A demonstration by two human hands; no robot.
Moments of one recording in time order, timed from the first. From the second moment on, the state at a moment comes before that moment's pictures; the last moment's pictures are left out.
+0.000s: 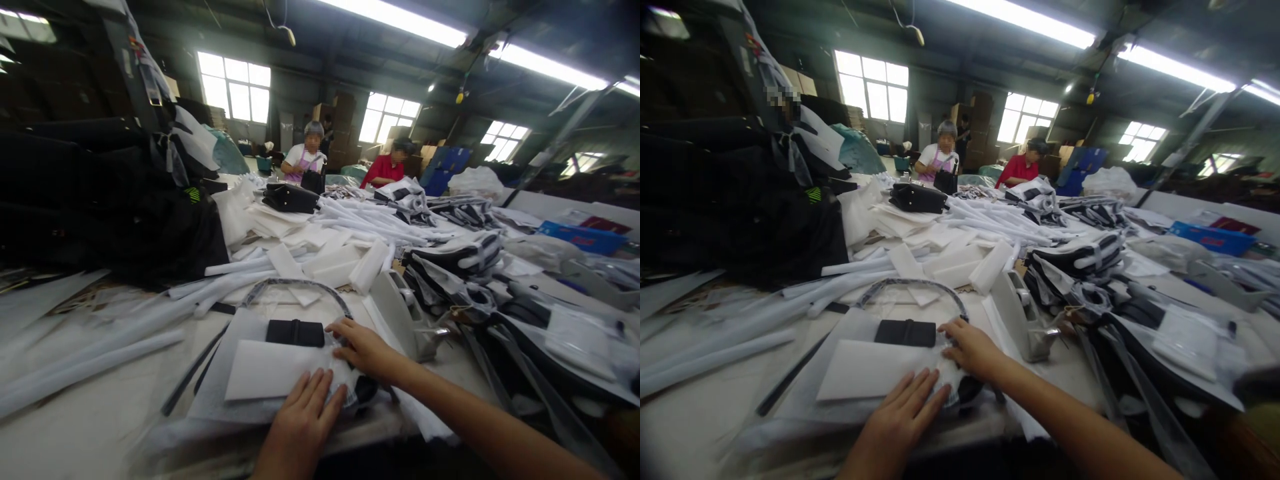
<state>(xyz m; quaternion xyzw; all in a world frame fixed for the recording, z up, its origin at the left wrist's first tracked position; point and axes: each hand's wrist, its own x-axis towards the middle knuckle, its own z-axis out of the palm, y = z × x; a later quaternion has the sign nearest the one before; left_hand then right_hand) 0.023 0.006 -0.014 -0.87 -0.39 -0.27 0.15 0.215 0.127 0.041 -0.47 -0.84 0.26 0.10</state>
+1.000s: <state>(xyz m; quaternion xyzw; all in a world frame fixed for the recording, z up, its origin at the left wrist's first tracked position) -0.100 -0.010 0.032 -0.89 -0.39 -0.08 0.21 0.248 0.057 0.004 -0.22 -0.94 -0.14 0.24</state>
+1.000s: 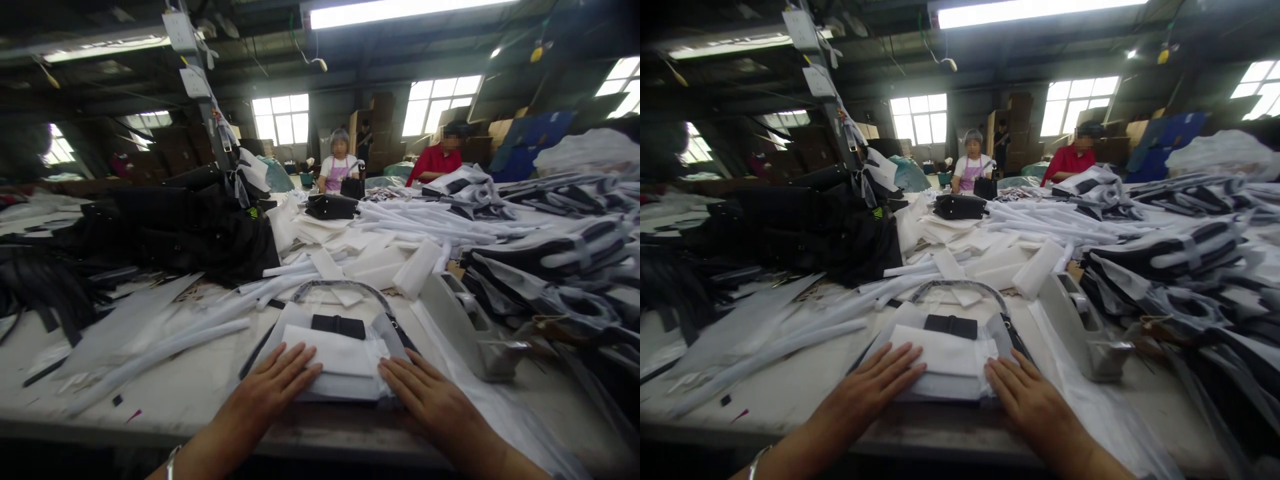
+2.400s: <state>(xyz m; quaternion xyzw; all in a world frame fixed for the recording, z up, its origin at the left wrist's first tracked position) -0.078 -0.014 -0.006 -0.84 -0.43 -0.24 0.23 0.094 -0.014 0.005 -0.36 -0.20 0.77 0.49</state>
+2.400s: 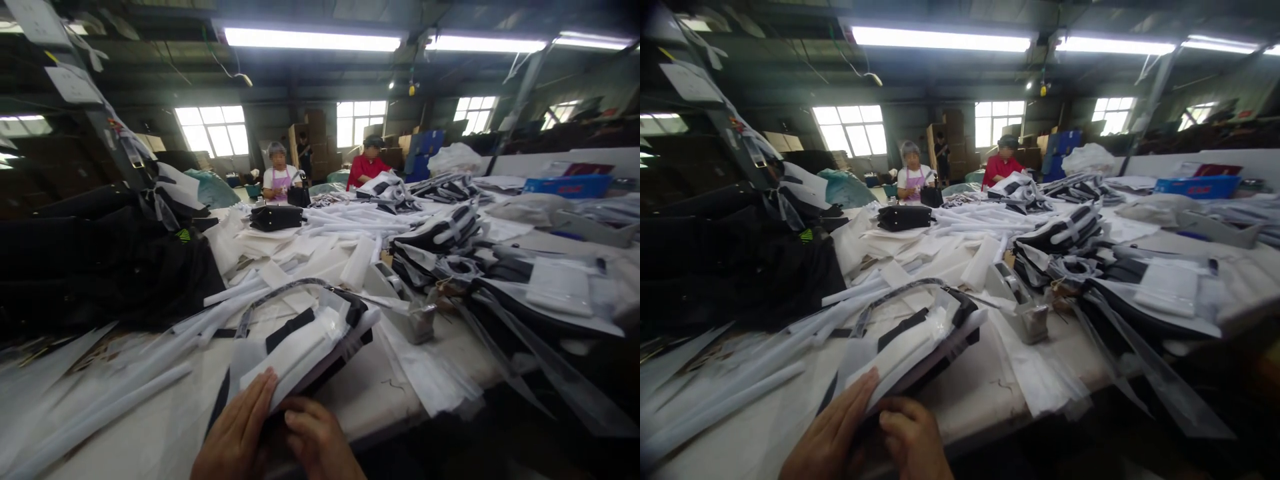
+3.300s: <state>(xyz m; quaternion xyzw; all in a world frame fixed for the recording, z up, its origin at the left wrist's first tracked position) -0.073 -0.001 -0.008 -0.79 -0.52 -0.24 0.23 0.348 0.068 0.010 -0.63 -0.74 0.05 0.20</state>
